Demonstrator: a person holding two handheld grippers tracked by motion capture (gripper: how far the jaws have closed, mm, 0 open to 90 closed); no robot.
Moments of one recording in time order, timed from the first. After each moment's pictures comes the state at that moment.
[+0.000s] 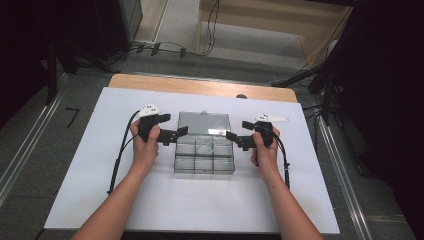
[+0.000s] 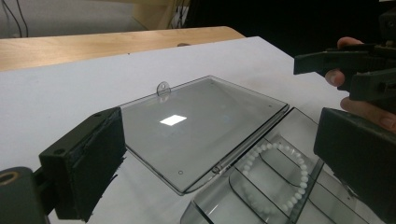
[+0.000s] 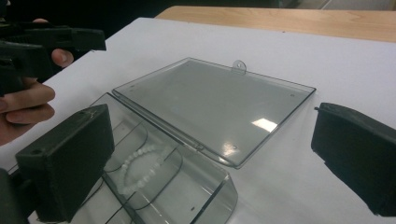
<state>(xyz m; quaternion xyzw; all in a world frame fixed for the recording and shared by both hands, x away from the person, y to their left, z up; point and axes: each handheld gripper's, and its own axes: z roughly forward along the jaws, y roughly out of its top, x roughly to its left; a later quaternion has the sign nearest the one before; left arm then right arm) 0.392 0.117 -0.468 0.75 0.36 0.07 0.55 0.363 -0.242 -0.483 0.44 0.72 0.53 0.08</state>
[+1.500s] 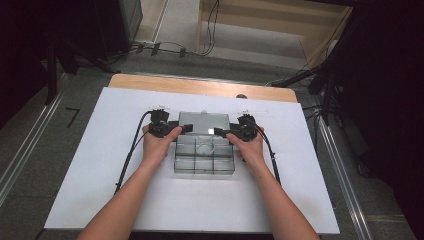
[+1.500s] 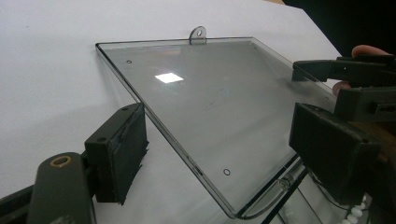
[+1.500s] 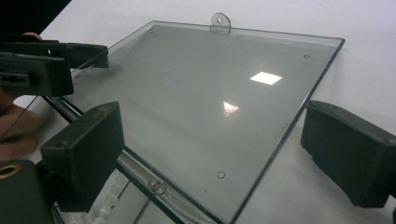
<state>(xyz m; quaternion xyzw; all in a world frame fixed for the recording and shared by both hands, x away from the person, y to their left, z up) 0.428 0.097 -0.506 0.74 0.47 -0.01 0.48 0.408 -0.209 -0.514 0.52 0.72 0.45 0.02</state>
